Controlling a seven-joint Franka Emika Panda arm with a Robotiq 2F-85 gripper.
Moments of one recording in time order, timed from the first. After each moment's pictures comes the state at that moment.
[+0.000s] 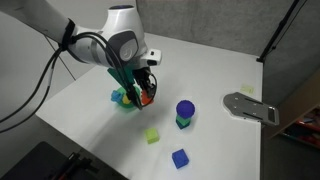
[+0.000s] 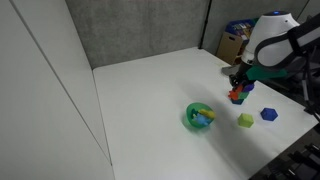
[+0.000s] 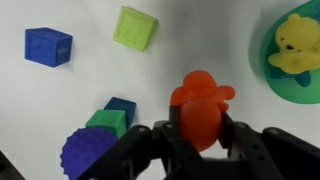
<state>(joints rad) 0.11 0.31 -0.18 -2.26 -0.10 2.58 0.46</state>
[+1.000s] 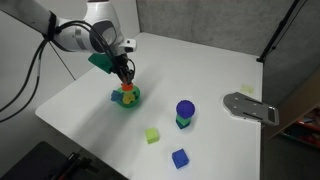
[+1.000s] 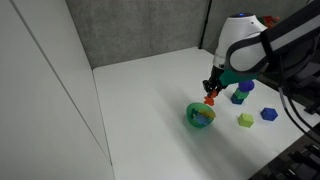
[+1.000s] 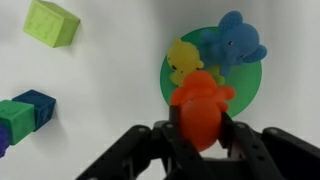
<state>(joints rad) 0.19 0.41 -0.04 -2.09 -0.06 2.50 0.47</state>
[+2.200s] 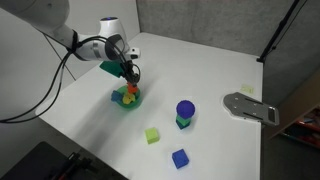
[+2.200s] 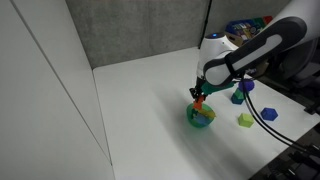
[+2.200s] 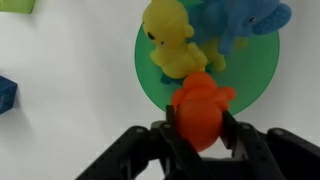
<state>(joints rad) 0.26 0.68 -0.08 -1.85 -0.07 2.50 0.48</state>
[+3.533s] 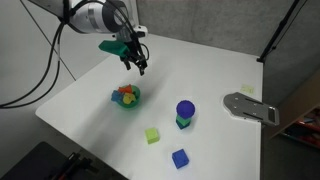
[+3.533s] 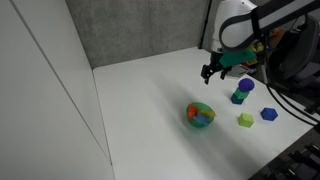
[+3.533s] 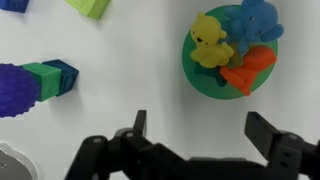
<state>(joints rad) 0.18 0.46 -0.08 -1.87 -0.07 2.25 0.33</state>
